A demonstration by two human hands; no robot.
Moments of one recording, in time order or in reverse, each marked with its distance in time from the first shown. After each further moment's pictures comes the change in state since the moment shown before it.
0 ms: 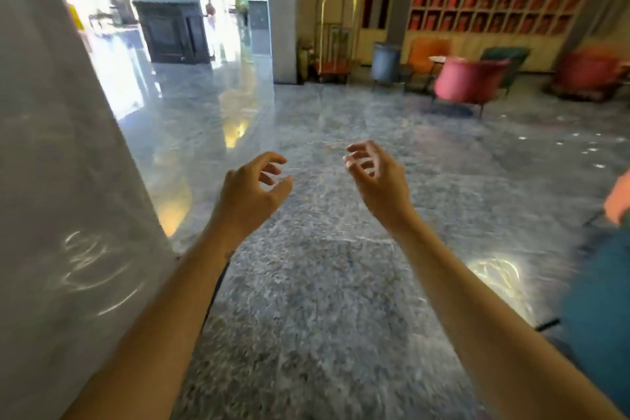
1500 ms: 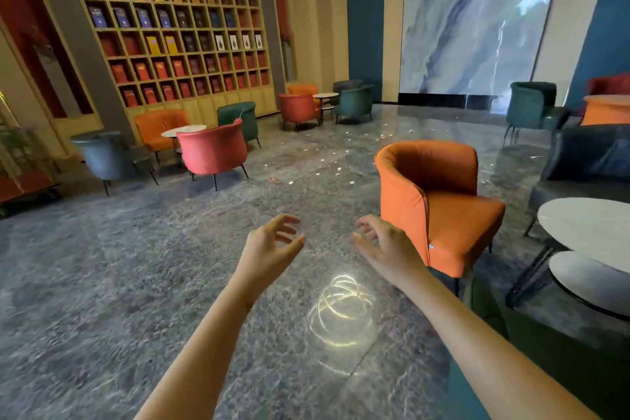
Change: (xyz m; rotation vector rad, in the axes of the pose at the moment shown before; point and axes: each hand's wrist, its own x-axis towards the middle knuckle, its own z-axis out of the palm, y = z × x) left_hand 0.609 0.275 0.902 -0.371 -0.716 0.426; right_hand 0.462 0.646 -0.566 -0.648 0.451 0.451
